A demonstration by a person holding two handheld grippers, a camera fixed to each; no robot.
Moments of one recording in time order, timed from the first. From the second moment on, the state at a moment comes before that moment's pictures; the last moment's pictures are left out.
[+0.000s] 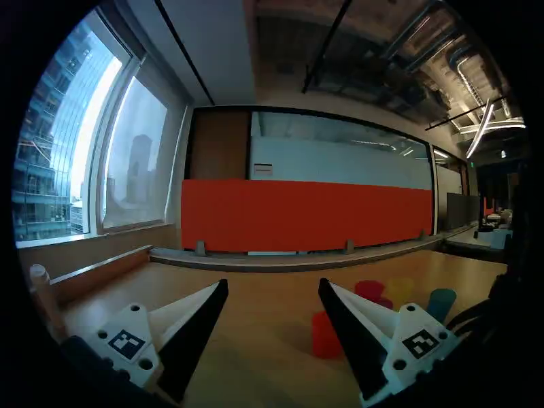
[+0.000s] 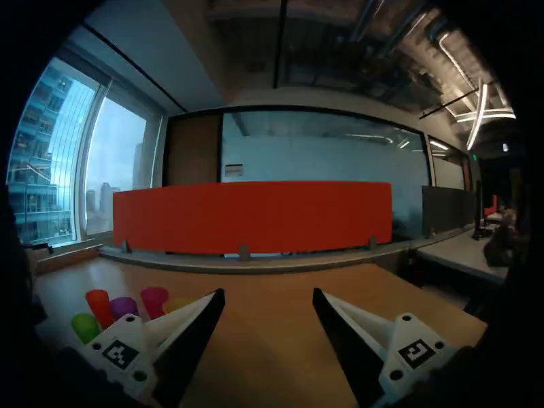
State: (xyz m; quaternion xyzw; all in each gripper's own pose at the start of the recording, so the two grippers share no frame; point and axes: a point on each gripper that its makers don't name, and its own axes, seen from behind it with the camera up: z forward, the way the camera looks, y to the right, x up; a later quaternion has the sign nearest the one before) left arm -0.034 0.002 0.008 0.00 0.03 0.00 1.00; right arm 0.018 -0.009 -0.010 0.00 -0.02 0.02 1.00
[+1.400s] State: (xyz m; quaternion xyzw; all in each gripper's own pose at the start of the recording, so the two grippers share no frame) left arm -0.089 -0.006 0.004 0.03 0.02 0.02 1.00; right arm 0.018 -0.013 -0.019 -0.02 -0.04 0.01 1.00
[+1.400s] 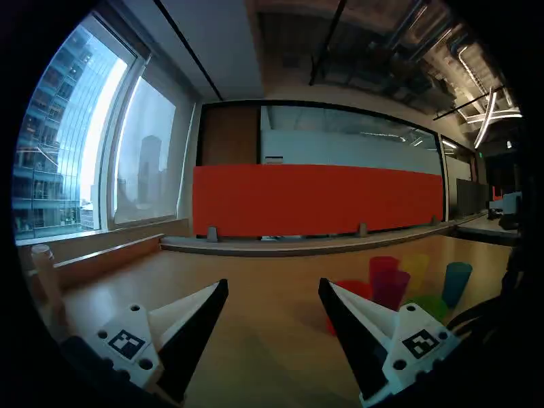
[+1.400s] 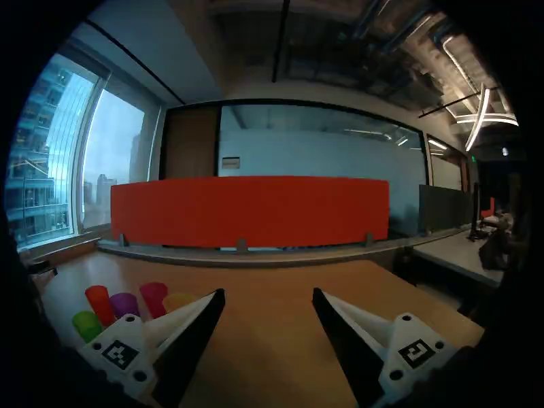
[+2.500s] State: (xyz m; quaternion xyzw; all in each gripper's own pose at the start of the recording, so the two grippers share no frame) left arm -0.094 -0.008 0.006 0.03 0.00 0.02 1.00; right arm 0.016 -0.010 -0.013 -0.01 -0.02 -0.01 1.00
